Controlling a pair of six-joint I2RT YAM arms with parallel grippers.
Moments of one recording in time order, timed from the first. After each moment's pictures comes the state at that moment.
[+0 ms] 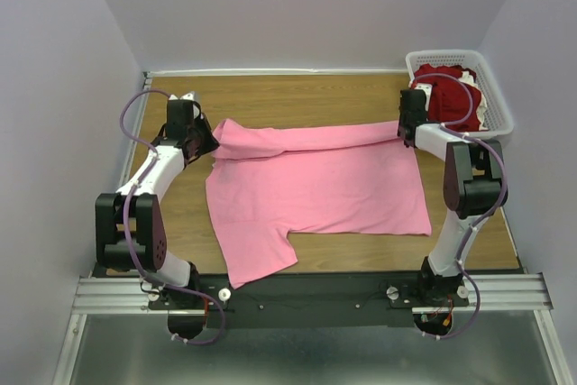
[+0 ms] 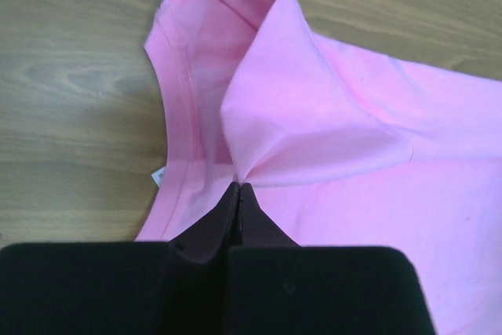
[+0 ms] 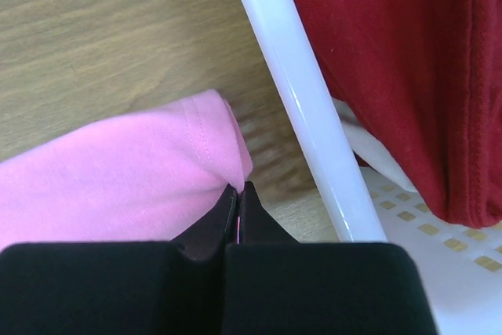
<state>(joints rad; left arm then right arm) -0.03 1.50 1.02 -0.23 0.16 -0.41 0.08 1.92 1.20 -0.02 0.44 0.11</state>
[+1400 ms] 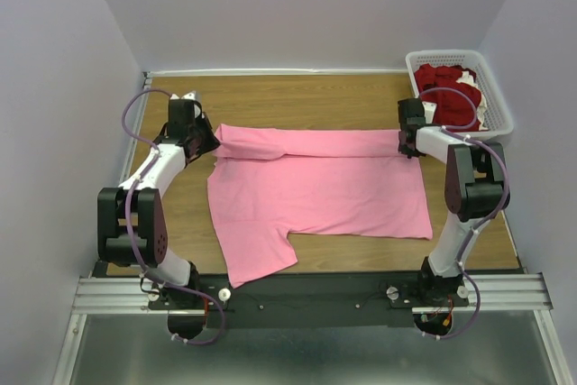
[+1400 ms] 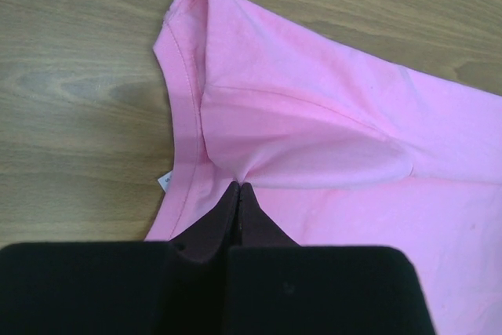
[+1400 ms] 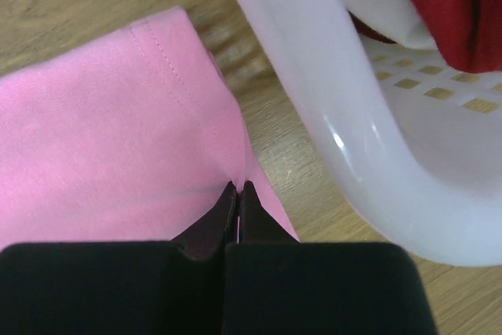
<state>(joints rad) -0.03 1.53 1.01 -0.21 0.17 -0.41 0.08 1.89 1.16 -0.27 0.48 0.30</state>
